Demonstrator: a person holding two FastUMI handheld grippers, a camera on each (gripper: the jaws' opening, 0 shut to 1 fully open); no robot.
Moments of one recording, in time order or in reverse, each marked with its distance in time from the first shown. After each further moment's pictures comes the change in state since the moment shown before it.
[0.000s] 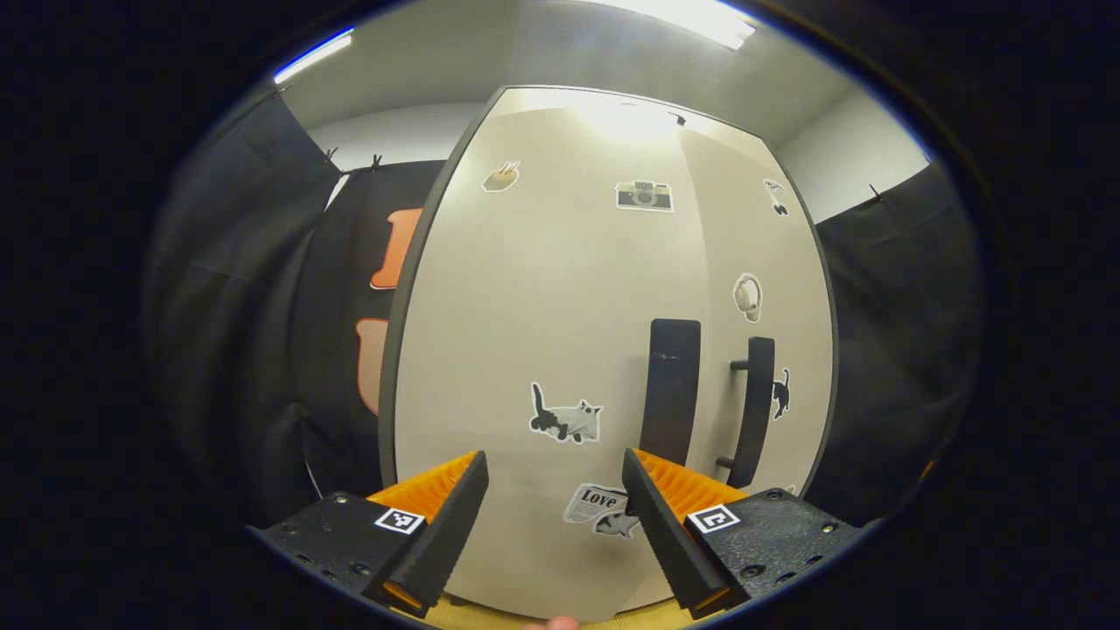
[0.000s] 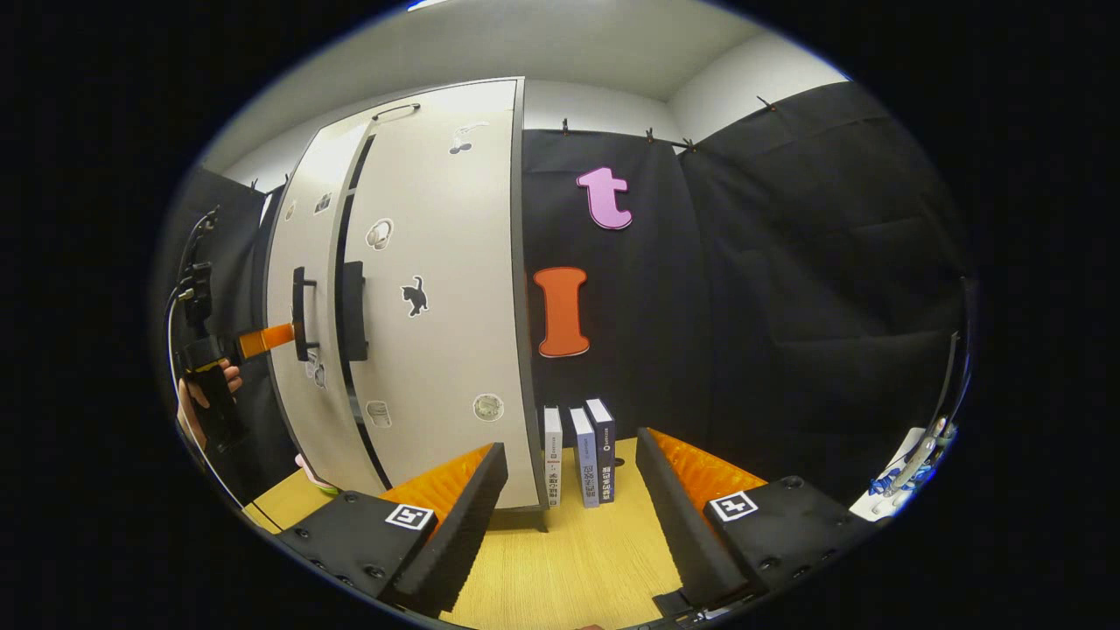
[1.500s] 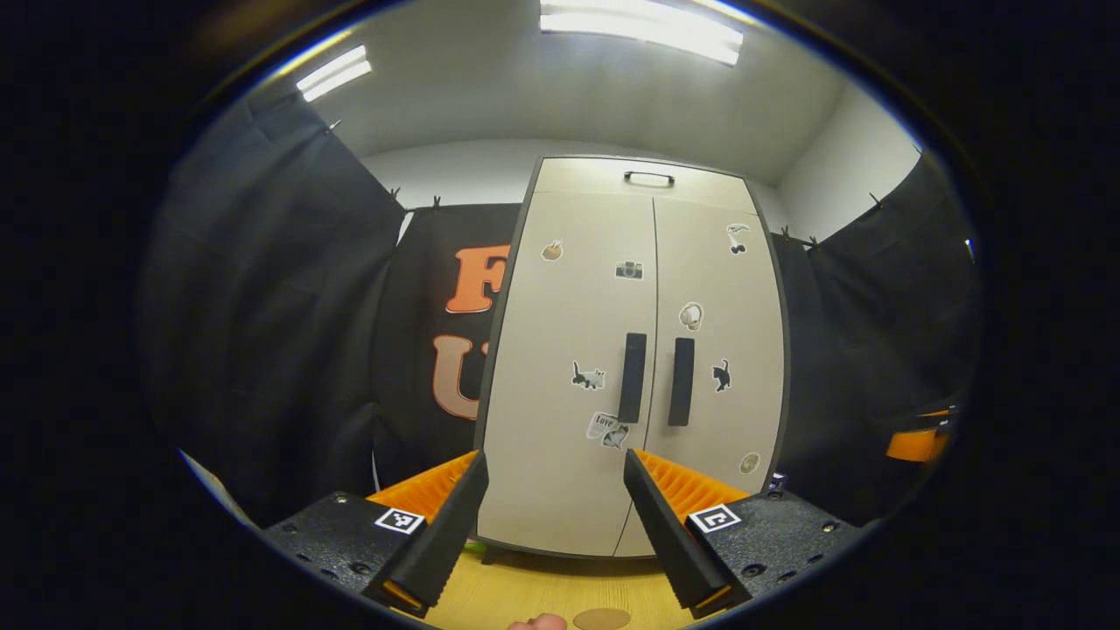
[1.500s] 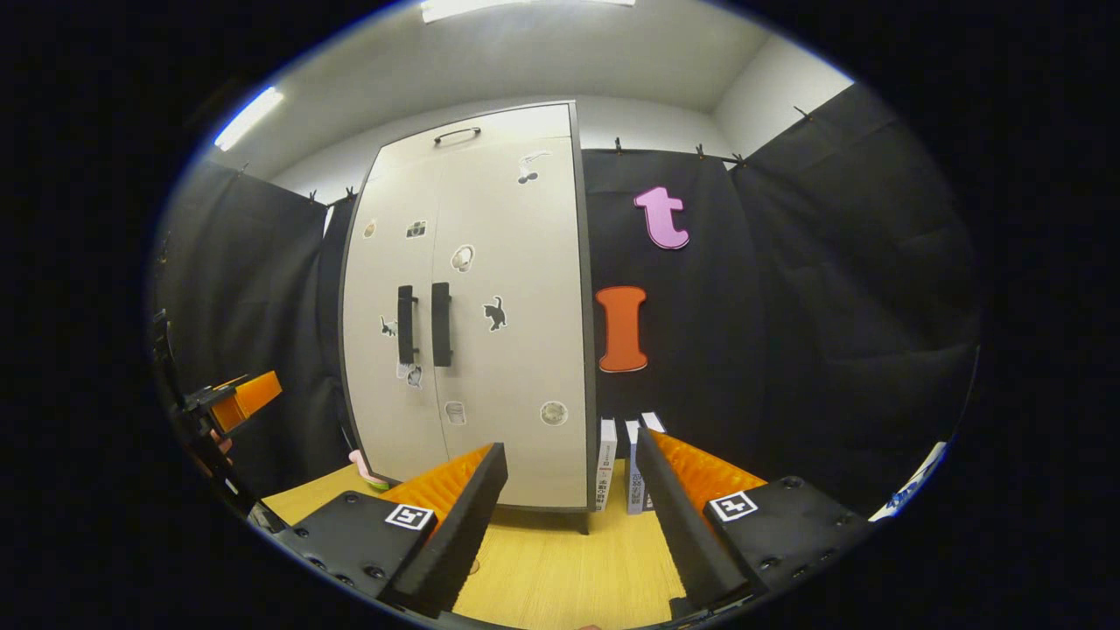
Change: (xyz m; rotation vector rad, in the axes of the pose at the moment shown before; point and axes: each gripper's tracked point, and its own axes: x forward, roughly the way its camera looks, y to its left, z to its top) left arm -0.225 -0.017 0.009 0.020 -0.079 0.141; right arm -0.042 0.039 0.009 -0.019 -0.059 0.226
